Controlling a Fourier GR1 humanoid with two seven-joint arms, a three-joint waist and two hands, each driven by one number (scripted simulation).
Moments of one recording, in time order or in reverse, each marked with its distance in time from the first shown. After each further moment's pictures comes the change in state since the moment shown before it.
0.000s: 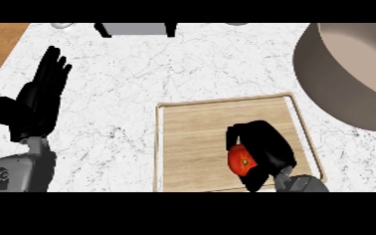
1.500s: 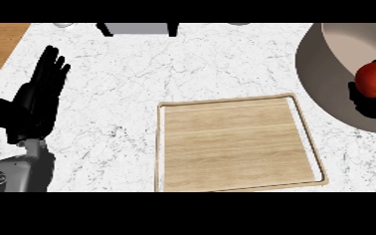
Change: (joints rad) left arm 0.008 -0.009 0.005 -0.036 -0.009 -0.006 0.020; right arm -0.187 -0.136 -0.784 -0.152 -0.310 -0.256 0.002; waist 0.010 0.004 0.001
